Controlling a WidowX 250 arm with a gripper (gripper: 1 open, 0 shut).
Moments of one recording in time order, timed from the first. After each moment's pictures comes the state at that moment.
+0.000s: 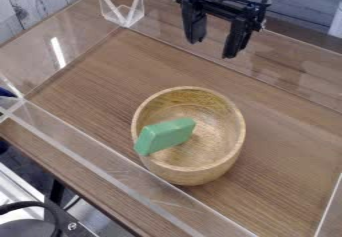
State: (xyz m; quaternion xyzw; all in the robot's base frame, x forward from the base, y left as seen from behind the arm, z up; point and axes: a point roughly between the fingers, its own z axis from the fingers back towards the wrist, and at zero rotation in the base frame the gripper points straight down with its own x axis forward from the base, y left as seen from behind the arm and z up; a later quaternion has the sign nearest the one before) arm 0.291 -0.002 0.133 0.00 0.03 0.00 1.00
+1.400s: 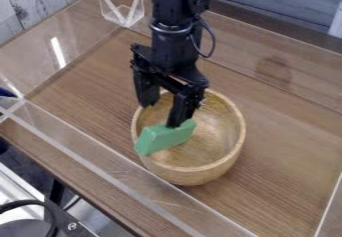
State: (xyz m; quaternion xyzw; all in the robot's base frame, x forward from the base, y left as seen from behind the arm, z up) arm 0.221 0.020 0.074 0.01 0.08 -0.05 1.00
